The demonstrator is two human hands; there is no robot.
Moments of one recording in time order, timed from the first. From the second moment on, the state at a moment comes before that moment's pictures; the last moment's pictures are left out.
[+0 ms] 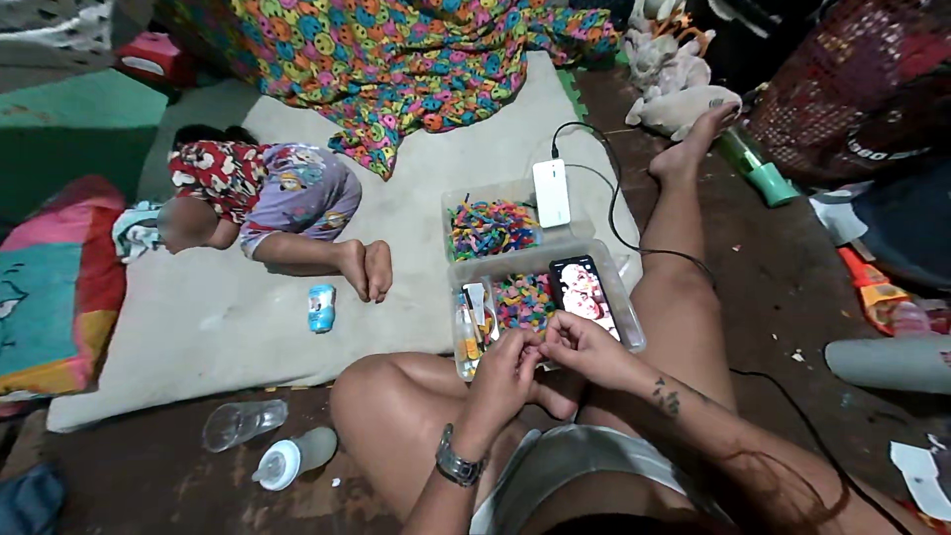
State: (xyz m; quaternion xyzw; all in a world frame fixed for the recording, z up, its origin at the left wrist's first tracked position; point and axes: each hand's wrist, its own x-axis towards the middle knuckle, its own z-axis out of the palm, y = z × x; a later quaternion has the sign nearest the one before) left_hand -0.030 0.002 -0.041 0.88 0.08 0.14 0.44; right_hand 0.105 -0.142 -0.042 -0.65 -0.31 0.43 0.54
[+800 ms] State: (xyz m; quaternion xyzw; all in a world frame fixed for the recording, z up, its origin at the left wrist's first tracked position) left_hand -0.038 0.035 -0.015 0.96 0.07 0.20 0.17; right_hand 0.104 -0.172 -0.035 -0.75 -0.53 0.19 0.36
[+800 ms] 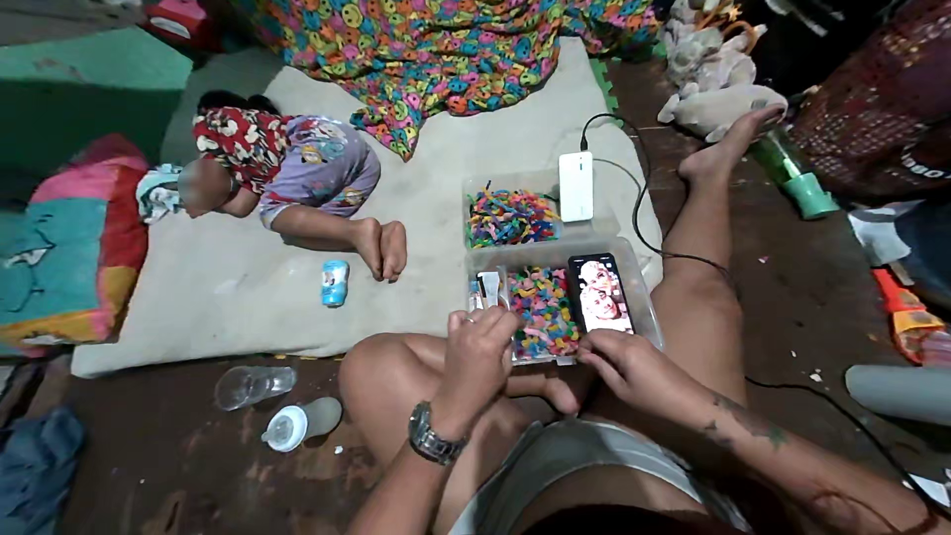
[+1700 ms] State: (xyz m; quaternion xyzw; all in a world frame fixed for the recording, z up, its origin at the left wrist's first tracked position) left_hand -0.054 0.013 -0.045 0.95 0.03 0.14 0.27; right_hand 0.097 -0.161 -0.033 -0.73 -0.60 0.13 0.31
